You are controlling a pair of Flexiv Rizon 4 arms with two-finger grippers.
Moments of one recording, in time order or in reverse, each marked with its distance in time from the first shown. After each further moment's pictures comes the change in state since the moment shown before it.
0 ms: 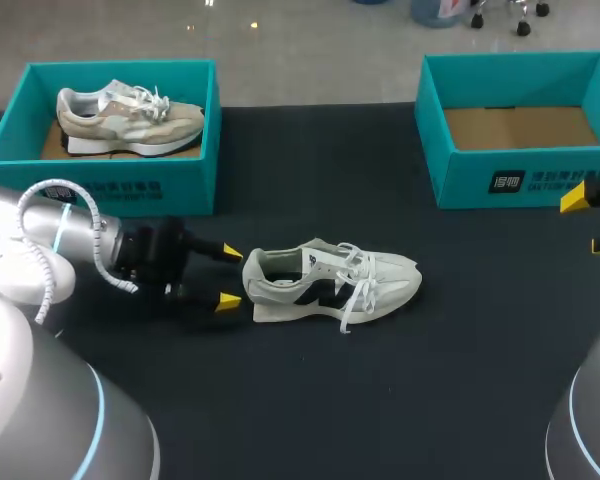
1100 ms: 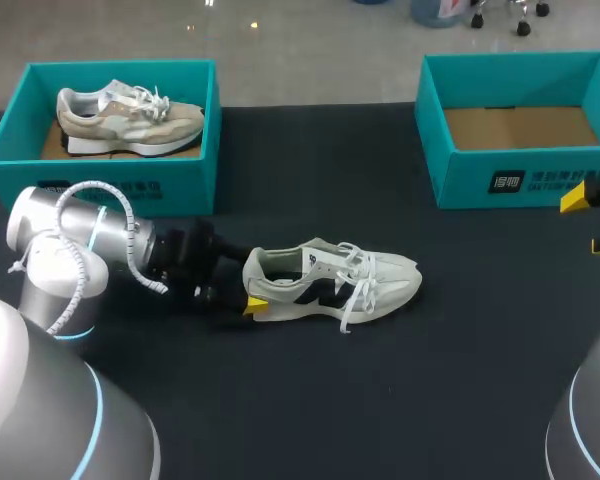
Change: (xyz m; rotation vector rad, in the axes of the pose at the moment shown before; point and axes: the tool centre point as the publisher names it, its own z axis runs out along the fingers) left arm 0.002 -0.006 0.045 0.023 0.062 -0.015; right arm 0.000 0.000 0.000 0.000 0.000 0.000
